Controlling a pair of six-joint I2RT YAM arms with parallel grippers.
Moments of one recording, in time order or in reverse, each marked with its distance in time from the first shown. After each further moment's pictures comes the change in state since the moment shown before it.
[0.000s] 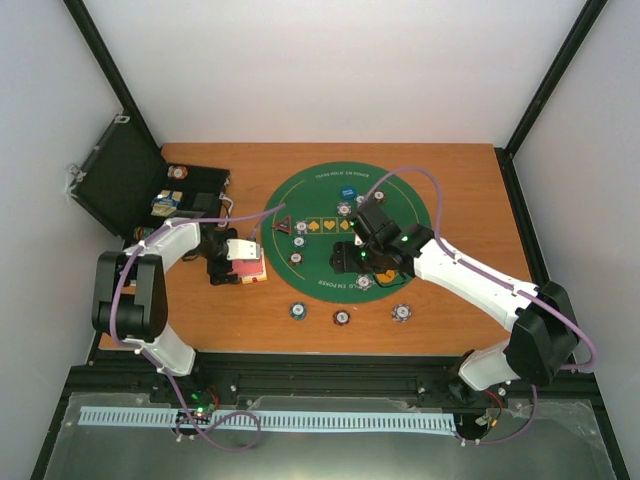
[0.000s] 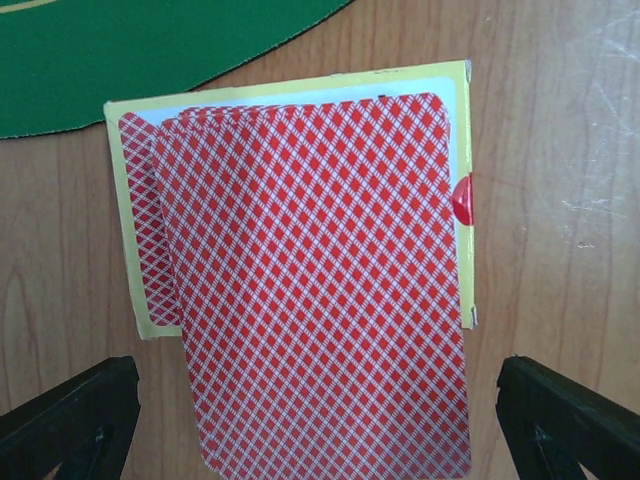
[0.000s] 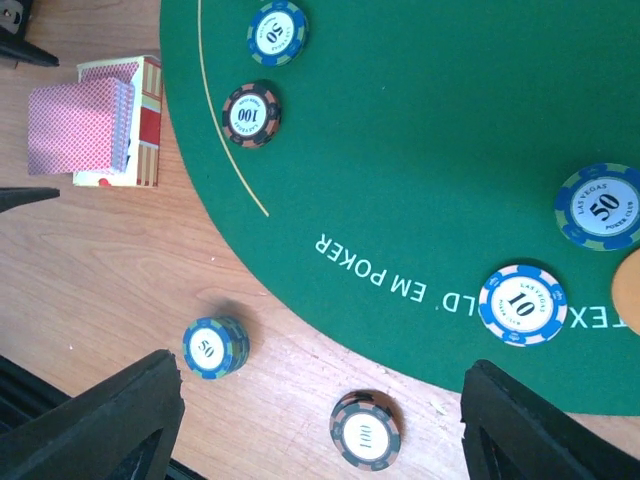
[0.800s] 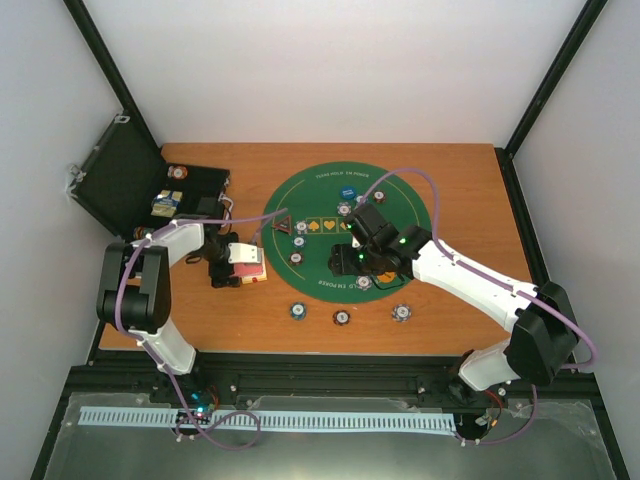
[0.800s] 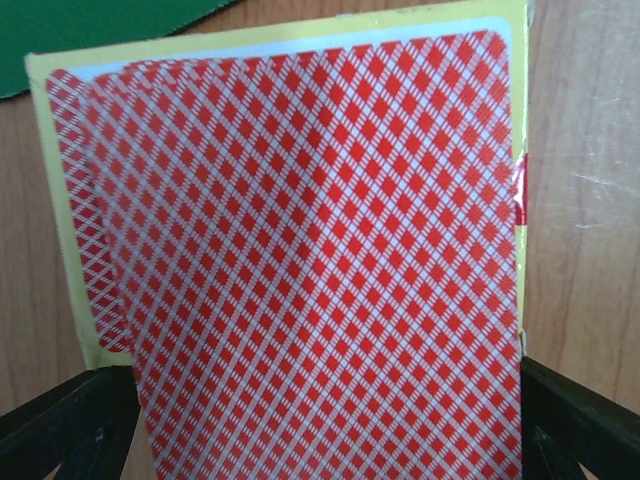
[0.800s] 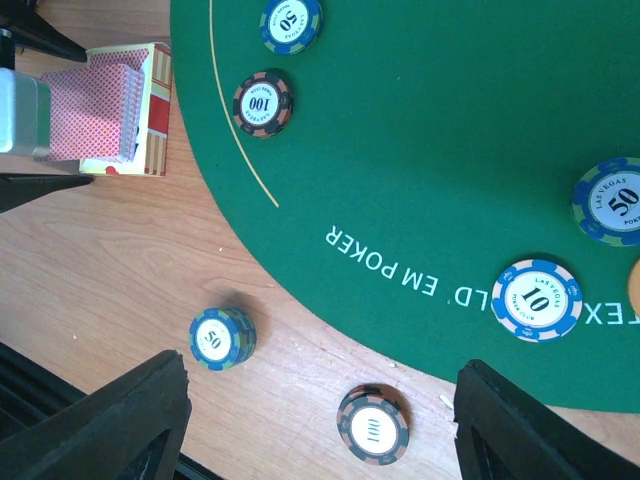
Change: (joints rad) left arm -0.004 0.059 -0.025 0.071 -0.030 0.001; right arm 0.028 0.000 0.000 0.000 0.001 0.001
